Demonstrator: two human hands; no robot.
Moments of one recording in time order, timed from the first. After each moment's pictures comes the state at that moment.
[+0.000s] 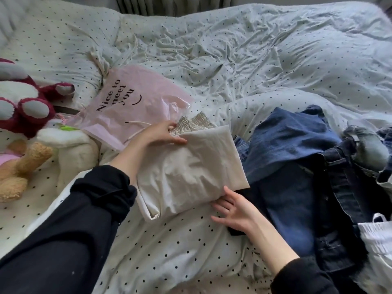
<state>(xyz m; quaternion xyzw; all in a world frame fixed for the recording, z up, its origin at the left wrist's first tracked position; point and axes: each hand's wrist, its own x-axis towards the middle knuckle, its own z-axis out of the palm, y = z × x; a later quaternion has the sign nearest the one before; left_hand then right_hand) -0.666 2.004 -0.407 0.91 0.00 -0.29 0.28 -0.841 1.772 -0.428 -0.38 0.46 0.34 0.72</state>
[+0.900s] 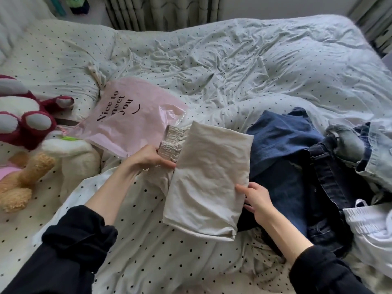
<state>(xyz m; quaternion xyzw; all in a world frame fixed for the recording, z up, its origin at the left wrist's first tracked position) -0.733 2.017 -0.370 0.79 0.11 -0.34 0.49 -0.844 1.747 -0.402 -0.66 0.40 0.17 0.62</state>
